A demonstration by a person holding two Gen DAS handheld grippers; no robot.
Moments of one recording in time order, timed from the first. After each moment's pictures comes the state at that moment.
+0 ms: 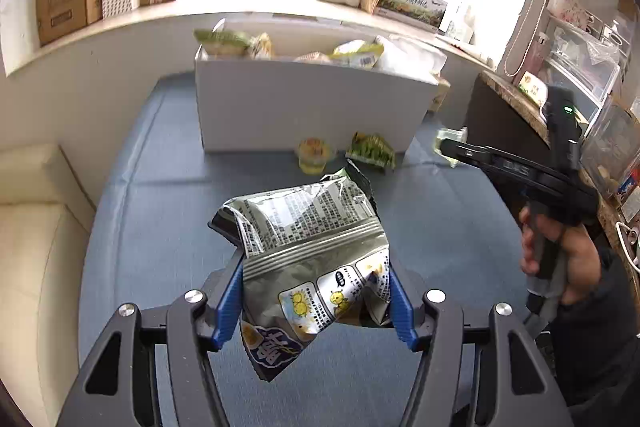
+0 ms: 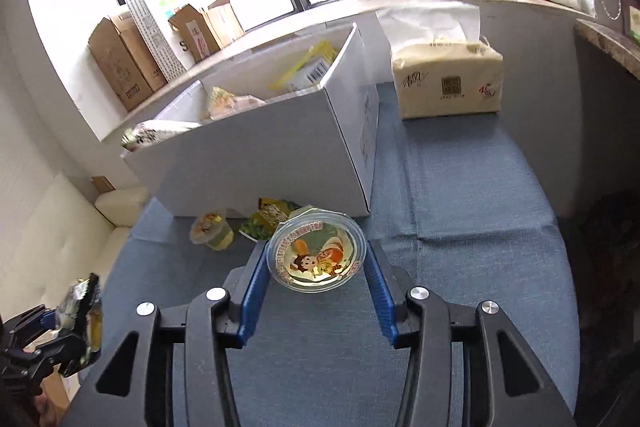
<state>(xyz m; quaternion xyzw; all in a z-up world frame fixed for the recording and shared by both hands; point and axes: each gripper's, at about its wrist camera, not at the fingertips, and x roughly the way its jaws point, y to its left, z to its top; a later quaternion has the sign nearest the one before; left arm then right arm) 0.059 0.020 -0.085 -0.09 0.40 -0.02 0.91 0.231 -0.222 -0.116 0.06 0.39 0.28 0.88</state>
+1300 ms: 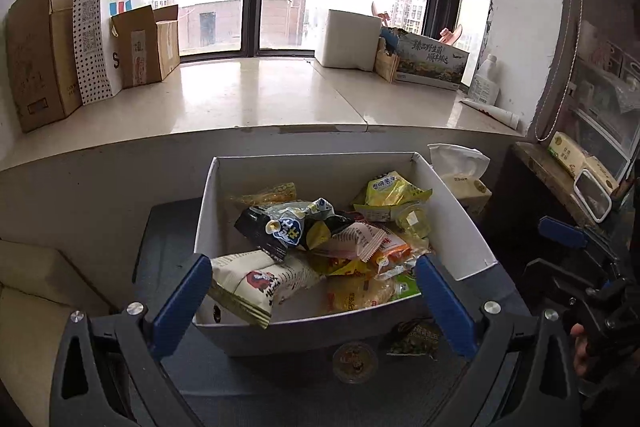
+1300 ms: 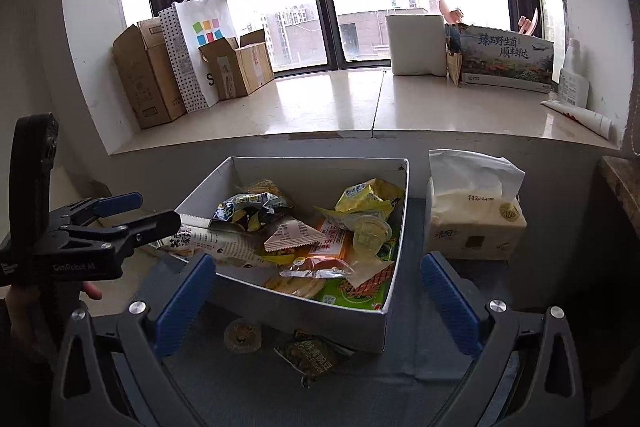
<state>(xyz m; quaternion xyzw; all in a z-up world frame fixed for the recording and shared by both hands) 0.224 0.062 -0.009 -0.07 0.34 -0.01 0.94 0.269 -0.162 -0.015 -0.02 0.32 0.30 0.90</state>
